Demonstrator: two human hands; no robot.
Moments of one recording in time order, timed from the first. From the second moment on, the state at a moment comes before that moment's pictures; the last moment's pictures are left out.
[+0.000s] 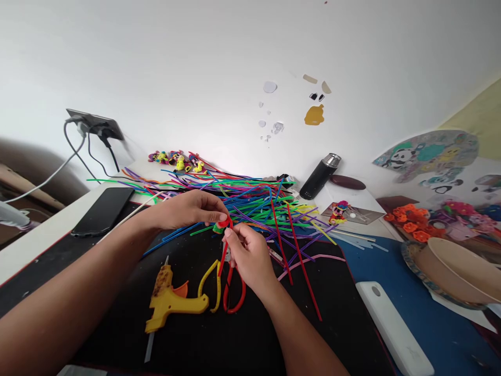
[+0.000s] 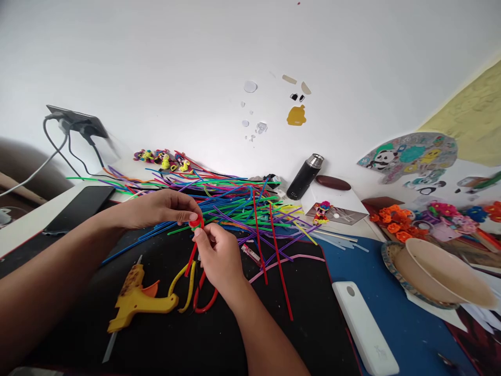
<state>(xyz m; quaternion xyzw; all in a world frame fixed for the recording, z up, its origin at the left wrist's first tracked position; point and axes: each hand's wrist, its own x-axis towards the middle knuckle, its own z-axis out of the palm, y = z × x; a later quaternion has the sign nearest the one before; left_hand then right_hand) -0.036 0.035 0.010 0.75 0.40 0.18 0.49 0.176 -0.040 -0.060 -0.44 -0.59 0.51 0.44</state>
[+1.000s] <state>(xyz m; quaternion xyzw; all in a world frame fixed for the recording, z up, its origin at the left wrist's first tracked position) -0.026 0.032 0.008 0.69 0.42 0.24 0.53 0.181 -0.038 -0.048 -0.44 -0.55 0.52 0.48</state>
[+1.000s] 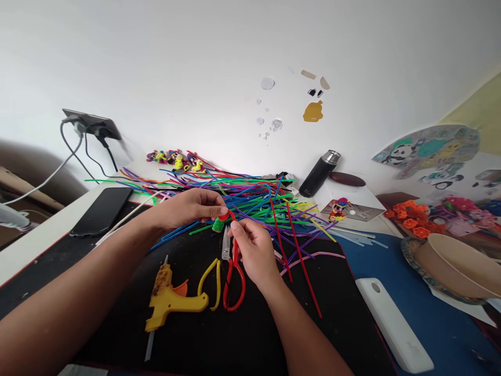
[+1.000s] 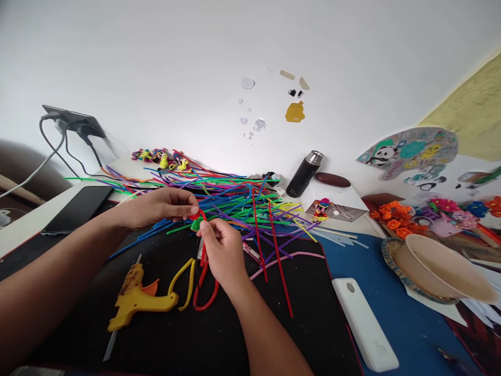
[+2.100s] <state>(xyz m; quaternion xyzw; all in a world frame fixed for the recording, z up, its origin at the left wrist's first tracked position) -0.050 0.039 0.019 0.74 0.43 0.19 0.47 0.180 -0.039 -0.047 -0.41 -0.53 0.57 0.47</state>
